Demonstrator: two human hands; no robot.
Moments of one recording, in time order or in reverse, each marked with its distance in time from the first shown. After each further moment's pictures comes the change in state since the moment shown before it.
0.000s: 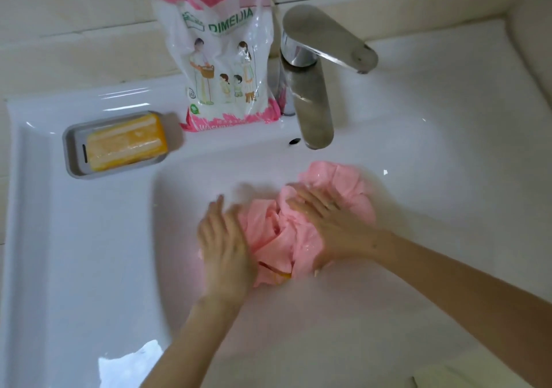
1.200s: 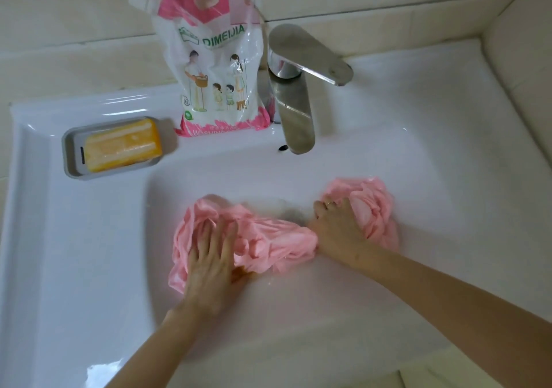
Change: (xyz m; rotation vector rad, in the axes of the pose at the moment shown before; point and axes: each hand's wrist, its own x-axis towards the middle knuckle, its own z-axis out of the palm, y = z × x) left_hand -0.027 -0.041 0.026 0.072 -0.376 0.155; right_hand -0.014 -0.013 -0.015 -0.167 -0.006 0.262
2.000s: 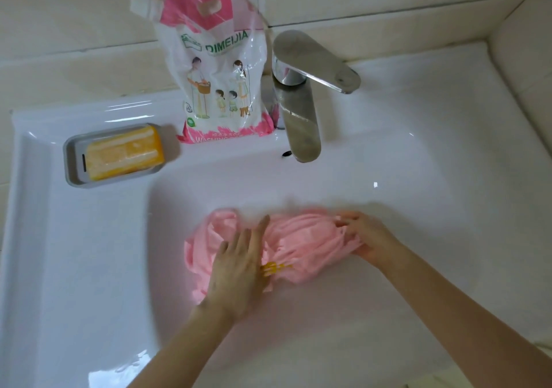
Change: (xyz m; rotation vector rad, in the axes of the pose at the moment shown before) left_hand 0.022 0.041 -0.028 -0.043 0.152 0.057; right_hand -0.011 0.035 0.011 1.991 -0.007 0.782
